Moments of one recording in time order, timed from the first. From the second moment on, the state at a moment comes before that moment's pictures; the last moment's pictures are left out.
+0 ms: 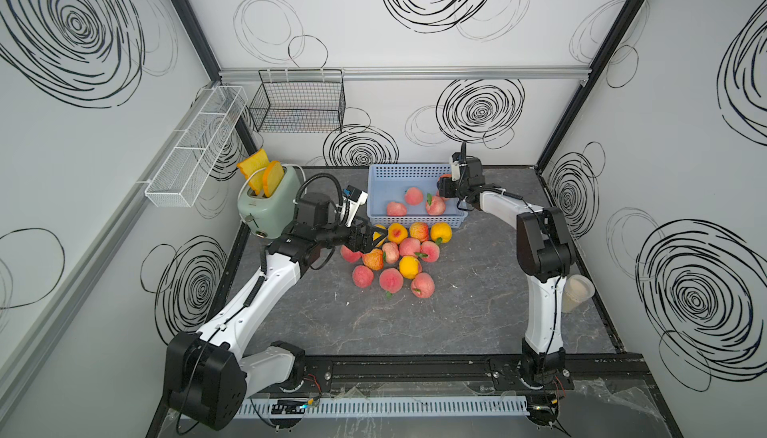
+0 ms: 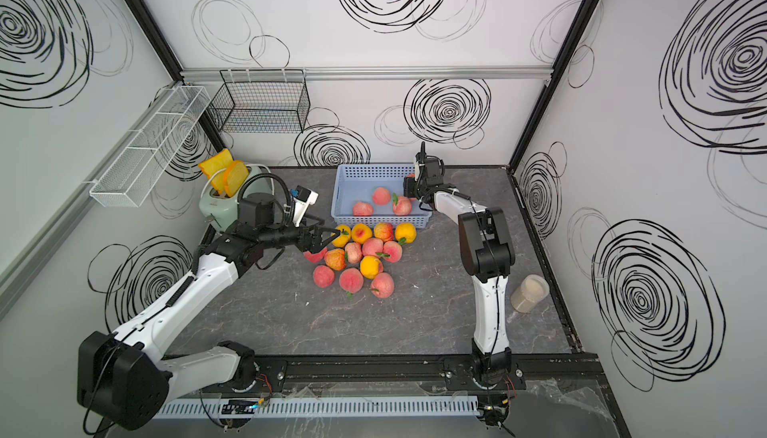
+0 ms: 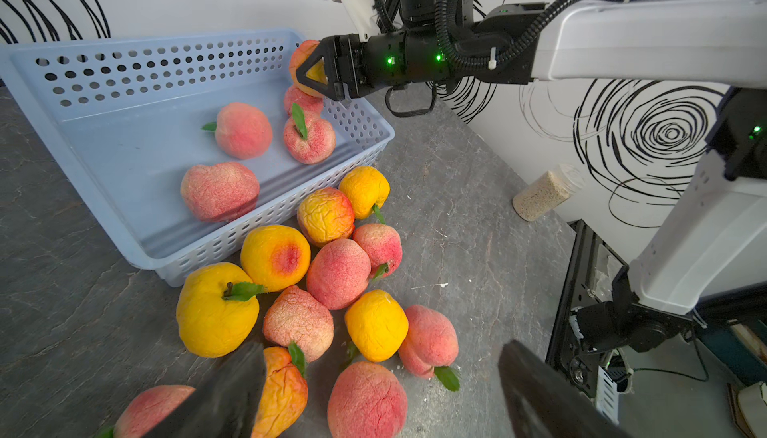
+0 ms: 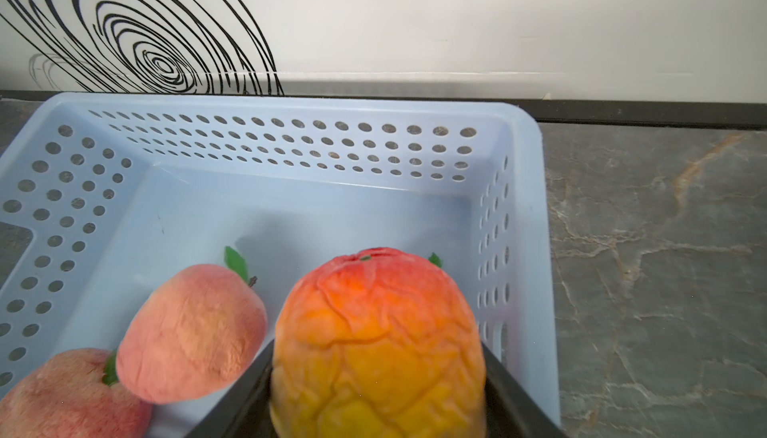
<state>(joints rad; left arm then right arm) -0.28 1.20 0.93 -0.28 0.67 -0.09 0.28 2.14 1.60 -0.11 -0.05 0.19</state>
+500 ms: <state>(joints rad) -0.27 1.20 0.93 -0.28 0.67 -0.09 0.31 2.01 1.45 -0.10 0.01 0.20</state>
